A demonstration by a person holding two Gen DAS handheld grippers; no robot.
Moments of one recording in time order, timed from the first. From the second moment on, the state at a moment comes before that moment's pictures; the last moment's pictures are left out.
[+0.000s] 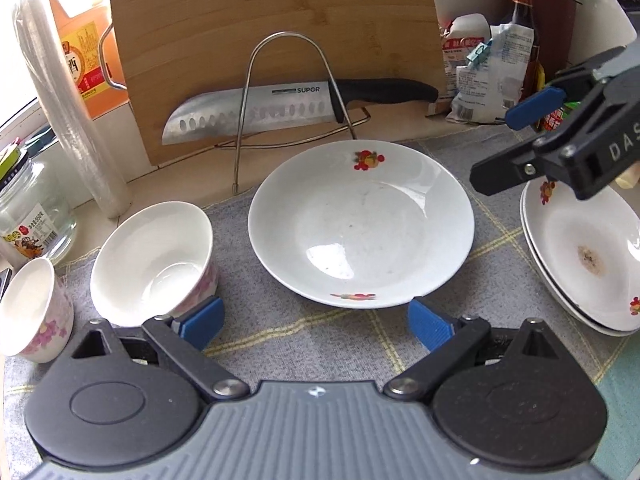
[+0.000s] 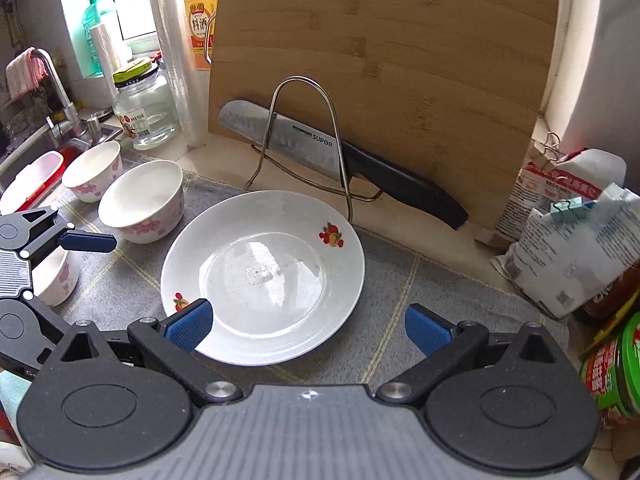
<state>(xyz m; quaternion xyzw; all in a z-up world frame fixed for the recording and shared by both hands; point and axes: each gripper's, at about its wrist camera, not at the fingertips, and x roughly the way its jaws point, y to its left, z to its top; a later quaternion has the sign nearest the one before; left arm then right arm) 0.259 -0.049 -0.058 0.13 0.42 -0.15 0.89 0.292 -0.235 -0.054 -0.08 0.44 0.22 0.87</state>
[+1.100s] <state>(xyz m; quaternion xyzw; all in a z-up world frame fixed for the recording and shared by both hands) 0.303 -0.062 -0.092 0.17 0.47 -0.26 0.83 0.411 -0.219 -0.114 -0.01 0.52 0.28 0.81</state>
